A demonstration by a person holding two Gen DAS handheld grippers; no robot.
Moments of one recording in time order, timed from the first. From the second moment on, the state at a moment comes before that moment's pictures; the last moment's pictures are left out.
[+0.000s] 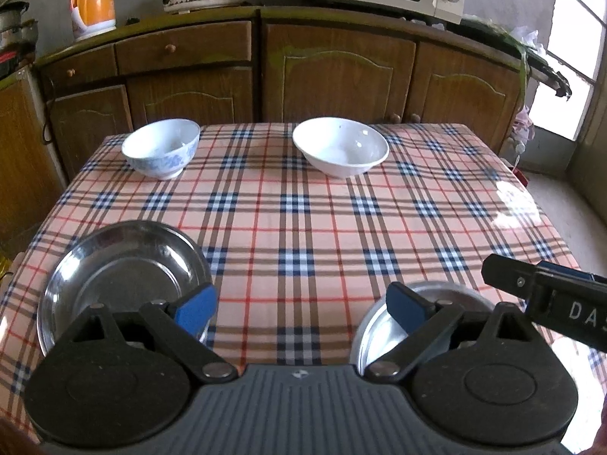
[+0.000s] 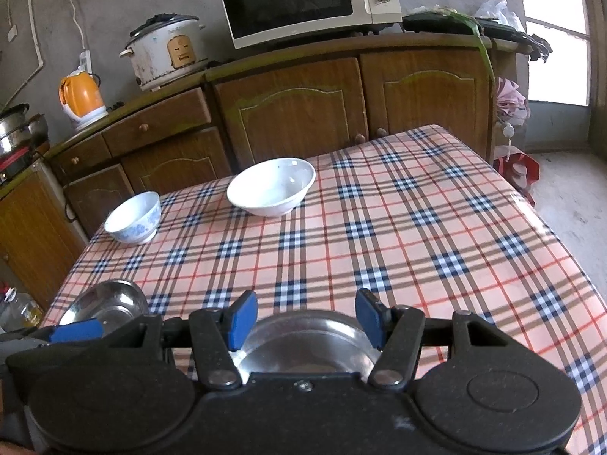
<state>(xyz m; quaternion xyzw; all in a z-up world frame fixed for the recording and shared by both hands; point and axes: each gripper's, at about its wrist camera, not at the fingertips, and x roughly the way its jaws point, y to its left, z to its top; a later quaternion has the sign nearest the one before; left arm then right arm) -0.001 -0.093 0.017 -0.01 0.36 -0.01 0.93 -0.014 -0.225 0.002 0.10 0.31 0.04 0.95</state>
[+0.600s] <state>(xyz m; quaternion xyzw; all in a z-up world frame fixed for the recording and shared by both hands) 0.072 -0.078 0.048 -0.01 0.34 0.00 0.94 0.062 -0.229 0.032 0.10 0.29 0.04 0.95</state>
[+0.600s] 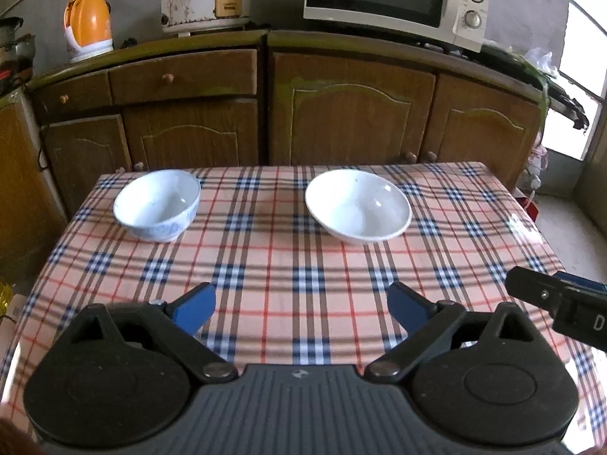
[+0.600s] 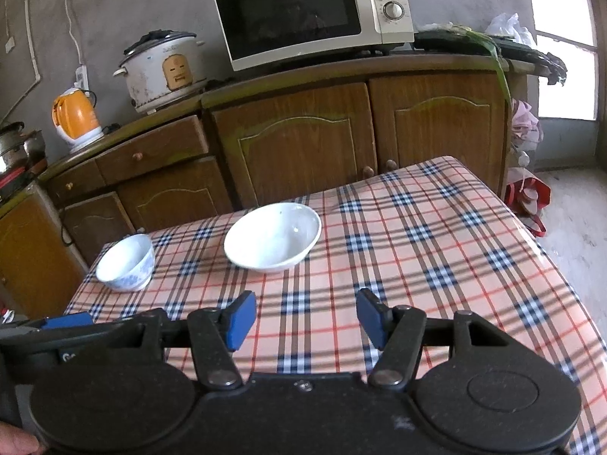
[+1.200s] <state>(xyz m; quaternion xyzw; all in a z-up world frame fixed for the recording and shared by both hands) 0.171 -0.064 0.038 0.00 0.35 0.03 0.94 0.175 -0.237 0.018 0.10 0.31 0.04 0.94</state>
